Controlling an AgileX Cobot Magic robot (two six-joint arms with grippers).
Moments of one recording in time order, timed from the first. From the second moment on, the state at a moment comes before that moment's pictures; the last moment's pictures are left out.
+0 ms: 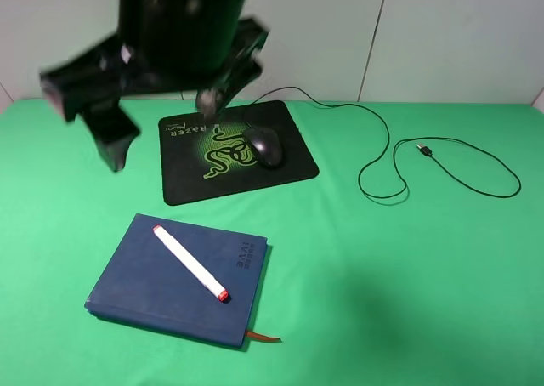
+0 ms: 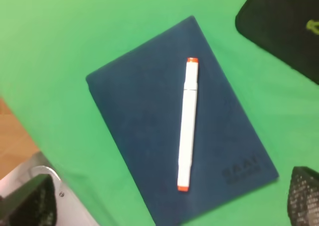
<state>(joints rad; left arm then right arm) -0.13 0.00 -0.49 -0.06 1.06 0.12 1.05 1.77 -1.78 0.07 1.22 0.11</state>
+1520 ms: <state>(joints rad) -0.13 0.00 -0.49 -0.06 1.06 0.12 0.72 0.77 -0.89 0.03 1.18 0.09</state>
